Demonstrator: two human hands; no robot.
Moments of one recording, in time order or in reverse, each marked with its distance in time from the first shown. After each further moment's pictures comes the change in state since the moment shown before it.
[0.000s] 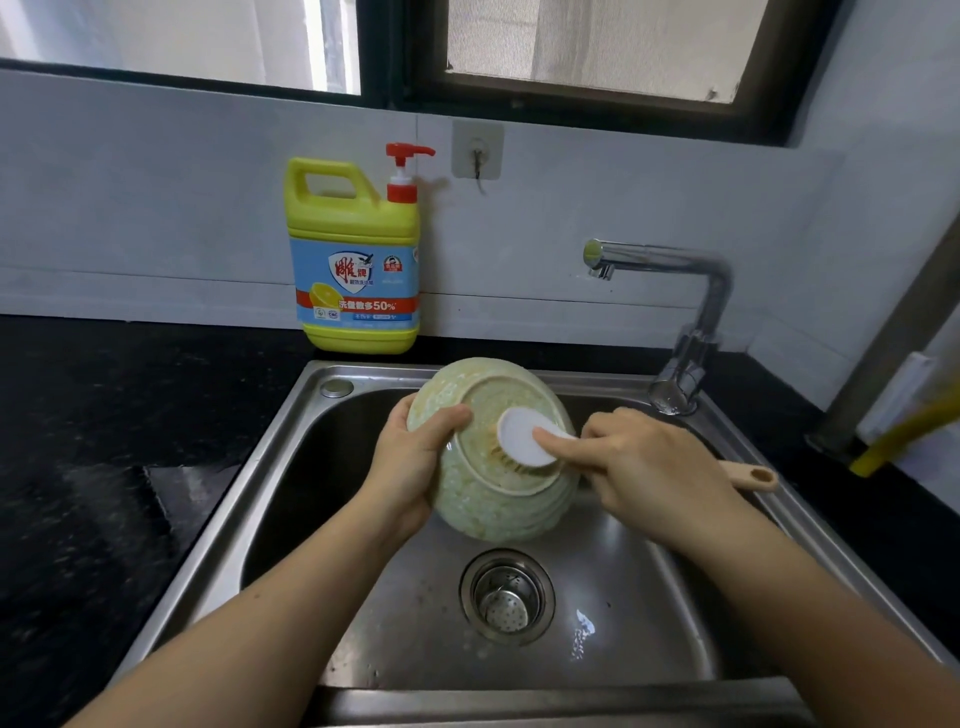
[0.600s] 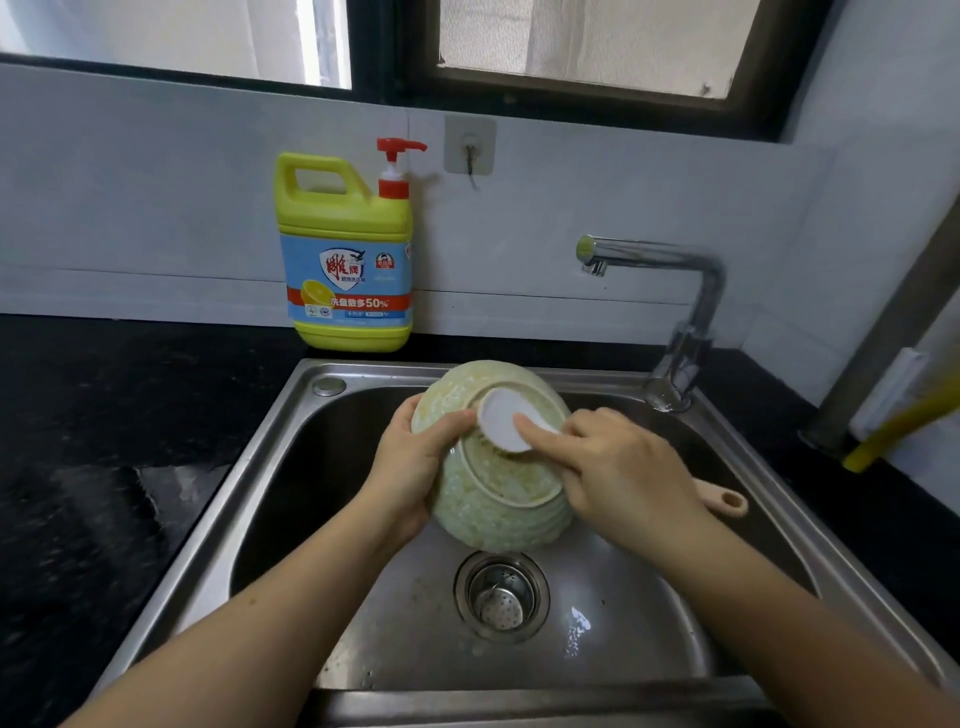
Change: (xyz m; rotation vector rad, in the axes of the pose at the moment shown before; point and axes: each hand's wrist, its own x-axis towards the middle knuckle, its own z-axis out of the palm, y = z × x) left_hand -0.003 -0.003 0.005 0.033 -0.043 -0.002; right_hand 0.000 -0.017 0.012 0.011 0.150 0.039
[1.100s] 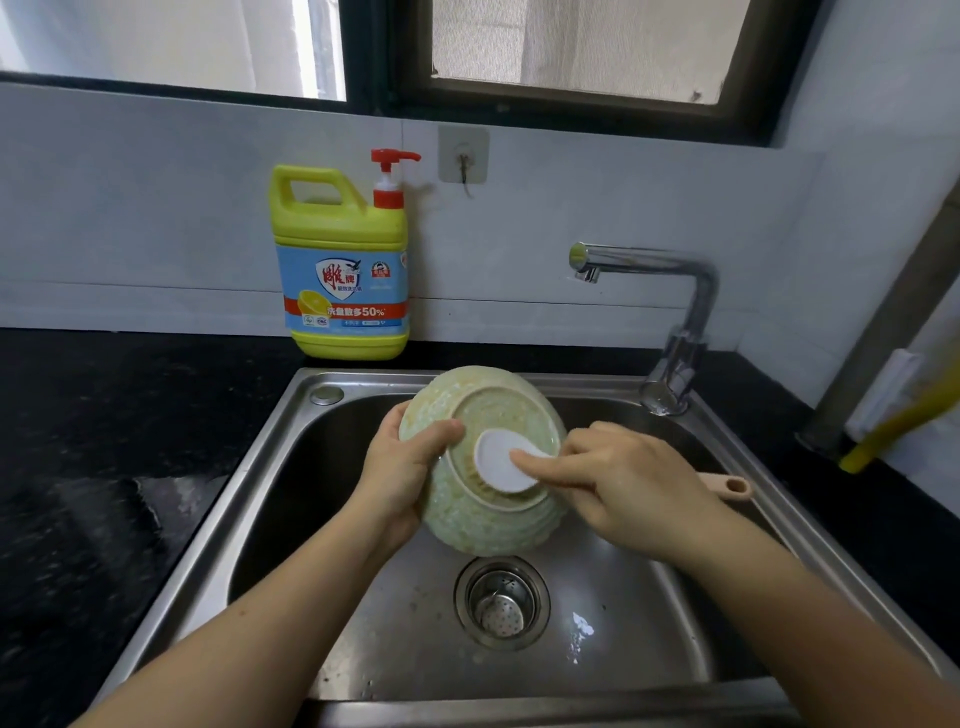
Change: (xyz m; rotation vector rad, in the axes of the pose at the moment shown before) left_hand 0.002 0.001 -0.004 -0.004 0.033 0.000; right_hand -0.001 0.012 -0.015 0.133 -0.181 -0.094
